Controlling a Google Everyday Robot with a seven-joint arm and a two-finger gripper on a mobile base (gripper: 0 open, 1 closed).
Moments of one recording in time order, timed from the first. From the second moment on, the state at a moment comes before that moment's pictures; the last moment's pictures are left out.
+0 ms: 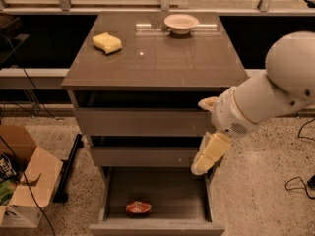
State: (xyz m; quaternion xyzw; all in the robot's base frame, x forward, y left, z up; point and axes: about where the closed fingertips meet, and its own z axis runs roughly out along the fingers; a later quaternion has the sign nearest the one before) arm 0.454 -0.109 0.825 -0.60 0.75 0.14 0.24
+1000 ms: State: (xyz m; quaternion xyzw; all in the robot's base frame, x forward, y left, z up) arm 0.456 -0.081 0.756 -0.59 0.75 0.20 0.20
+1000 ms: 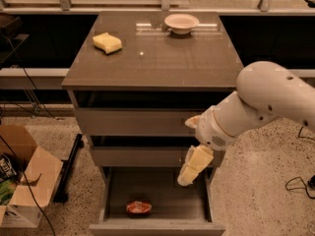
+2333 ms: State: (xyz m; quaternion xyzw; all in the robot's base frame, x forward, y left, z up) arm 0.462 -0.013 0.595 -0.52 0.73 0.36 0.26
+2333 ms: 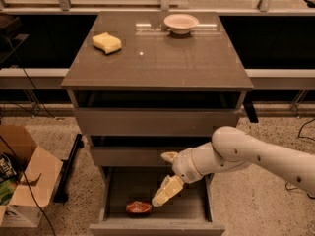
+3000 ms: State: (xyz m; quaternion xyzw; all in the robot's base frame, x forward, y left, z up) arm 0.454 -0.008 0.540 -0.49 0.74 0.40 0.23
